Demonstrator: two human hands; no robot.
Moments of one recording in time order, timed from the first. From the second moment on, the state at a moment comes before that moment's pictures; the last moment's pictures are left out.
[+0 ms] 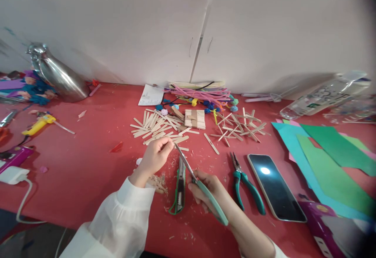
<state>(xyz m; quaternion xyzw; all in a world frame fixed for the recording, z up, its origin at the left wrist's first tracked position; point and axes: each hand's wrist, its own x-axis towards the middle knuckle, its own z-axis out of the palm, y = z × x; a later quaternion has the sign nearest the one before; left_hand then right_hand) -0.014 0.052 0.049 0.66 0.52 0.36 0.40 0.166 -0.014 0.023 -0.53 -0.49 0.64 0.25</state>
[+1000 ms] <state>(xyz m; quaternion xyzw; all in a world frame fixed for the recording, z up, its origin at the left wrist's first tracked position) -0.015 0.052 0.043 0.74 0.51 0.35 0.29 0.170 -0.018 0.029 -0.51 -0.48 0.67 0.24</state>
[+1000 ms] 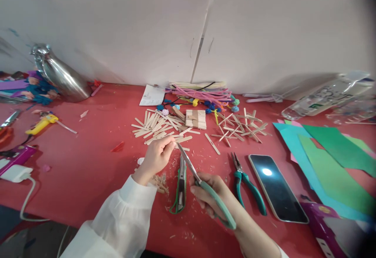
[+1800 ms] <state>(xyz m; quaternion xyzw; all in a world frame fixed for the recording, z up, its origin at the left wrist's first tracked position) -0.009 0.056 0.036 0.83 0.53 0.18 0.04 0.178 -0.012 0.022 -0.60 -0.64 0.44 0.18</state>
